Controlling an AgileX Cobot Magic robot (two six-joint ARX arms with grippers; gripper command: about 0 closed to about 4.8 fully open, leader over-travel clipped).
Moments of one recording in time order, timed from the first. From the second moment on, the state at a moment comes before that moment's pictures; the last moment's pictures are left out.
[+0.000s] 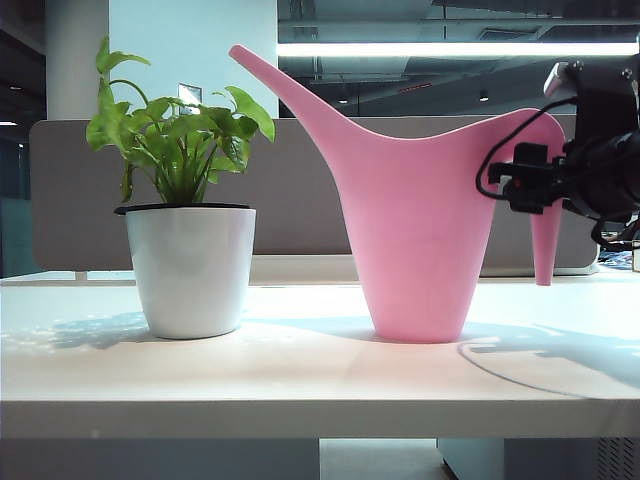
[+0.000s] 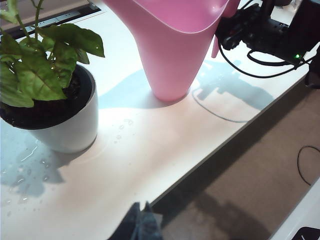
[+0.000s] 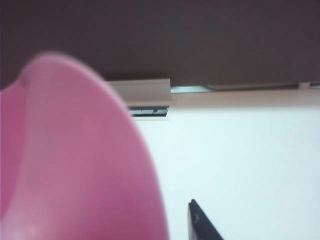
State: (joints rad) left arm -0.54 0.54 0.97 -0.88 0.18 0.05; right arm 0.22 1.69 0.49 1.21 0.09 0.08
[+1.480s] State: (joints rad) left arm -0.54 0.54 0.97 -0.88 0.18 0.05; right arm 0.22 1.31 0.76 0.74 0.09 -0.48
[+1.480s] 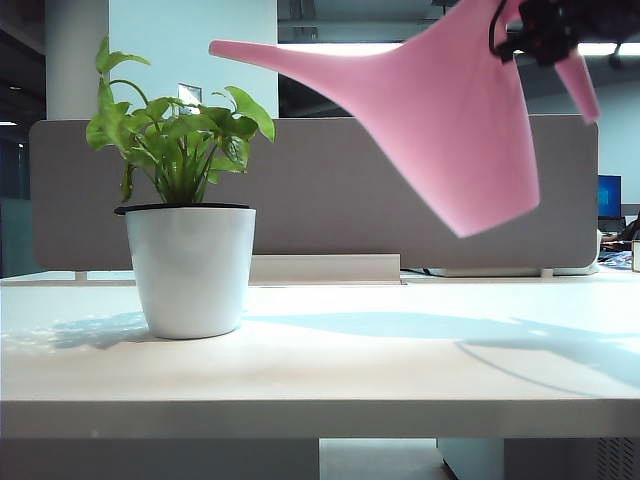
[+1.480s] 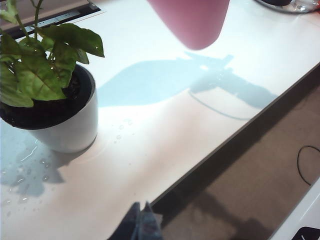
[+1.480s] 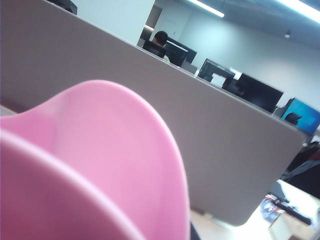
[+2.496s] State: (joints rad) left arm -0.54 0.54 0.97 -0.88 0.18 0.05; right arm 0.24 1.27 1.15 0.28 0.02 -0.80
